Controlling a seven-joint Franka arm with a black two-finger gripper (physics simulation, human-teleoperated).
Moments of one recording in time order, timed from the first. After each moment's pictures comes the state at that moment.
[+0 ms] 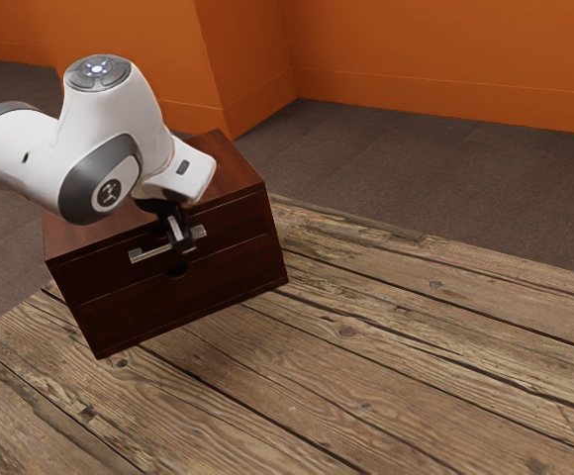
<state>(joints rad) 0.24 -0.04 -0.04 -1.84 0.29 2.13 0.63</state>
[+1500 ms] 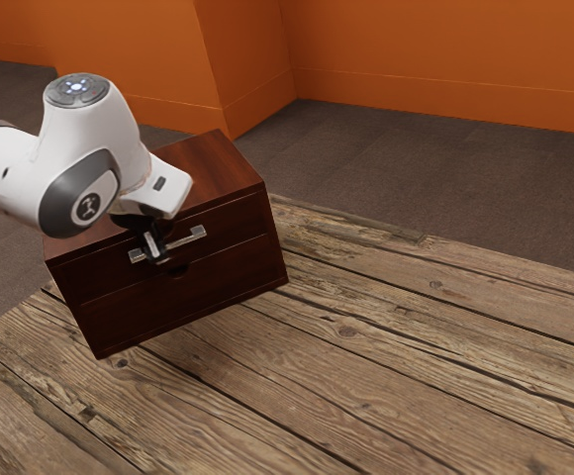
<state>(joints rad) 0.25 -0.07 0.01 -1.92 0.29 2.14 0.64</state>
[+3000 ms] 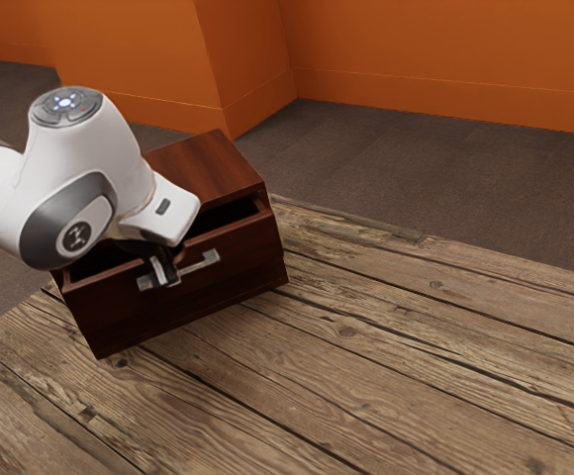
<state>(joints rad) 0.24 -0.25 -0.08 -2.08 0.24 2.14 0.65</state>
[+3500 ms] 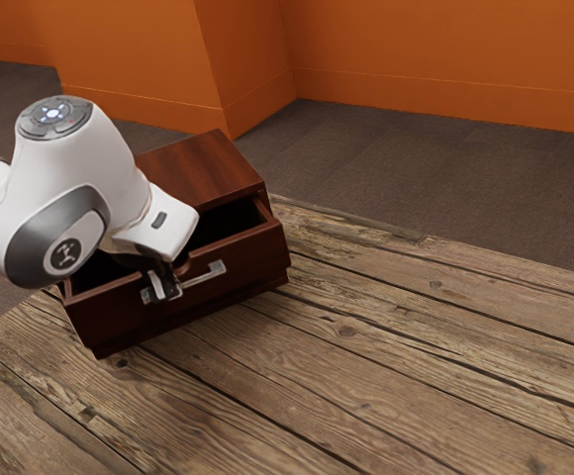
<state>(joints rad) 0.24 -0.33 -0.11 -2.15 0.21 2.14 0.65</state>
